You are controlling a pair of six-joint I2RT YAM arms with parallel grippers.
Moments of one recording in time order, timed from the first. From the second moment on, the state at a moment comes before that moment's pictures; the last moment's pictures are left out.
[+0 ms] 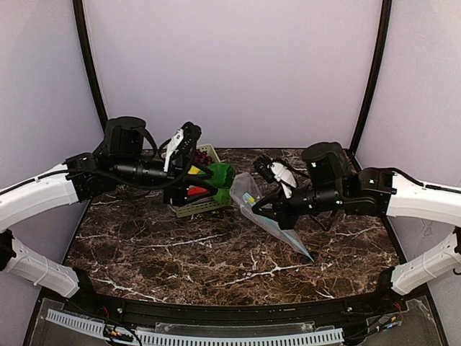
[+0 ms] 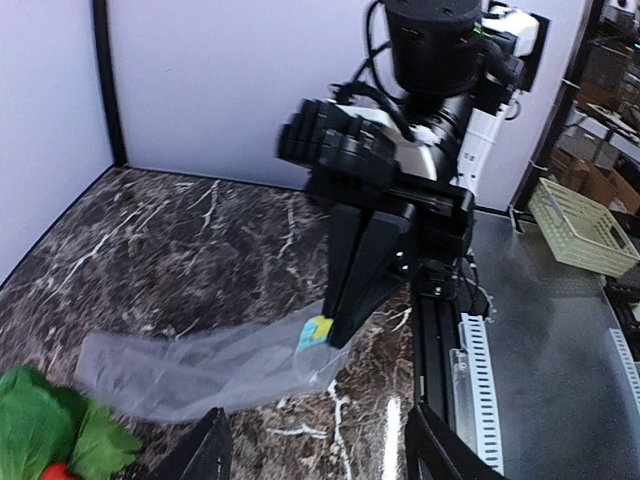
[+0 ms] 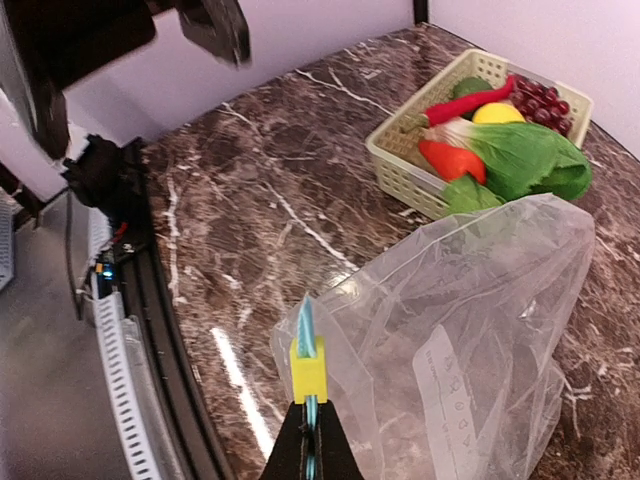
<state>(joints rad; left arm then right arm) -0.81 1.22 1.11 -0.25 0.56 0.07 1.04 1.25 1.04 -0.36 -0.14 0.12</state>
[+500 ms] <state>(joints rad) -0.94 1.32 1.08 -0.19 0.67 0.07 1.05 1.24 1.10 -0.43 -0.47 0.19</state>
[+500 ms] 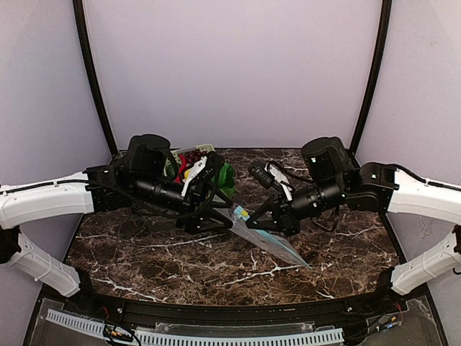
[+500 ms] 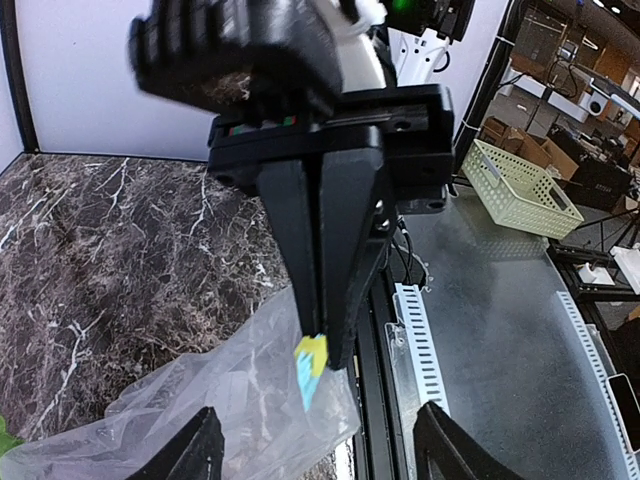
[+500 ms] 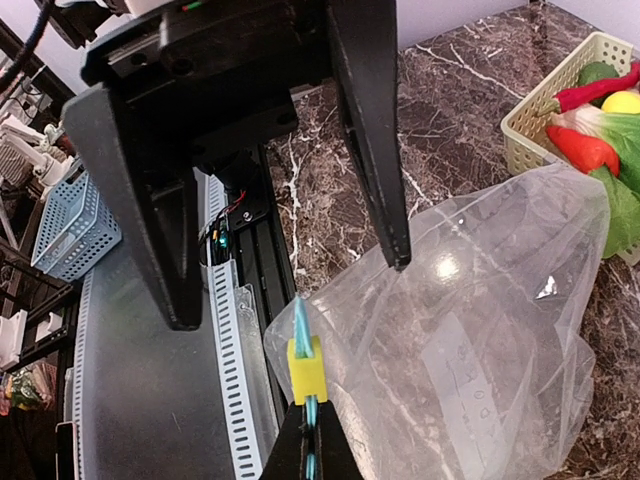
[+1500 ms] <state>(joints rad) -0.96 1.35 1.07 -0.20 0.69 0.07 1.05 1.30 1.13 -0.43 -0.48 0.18</state>
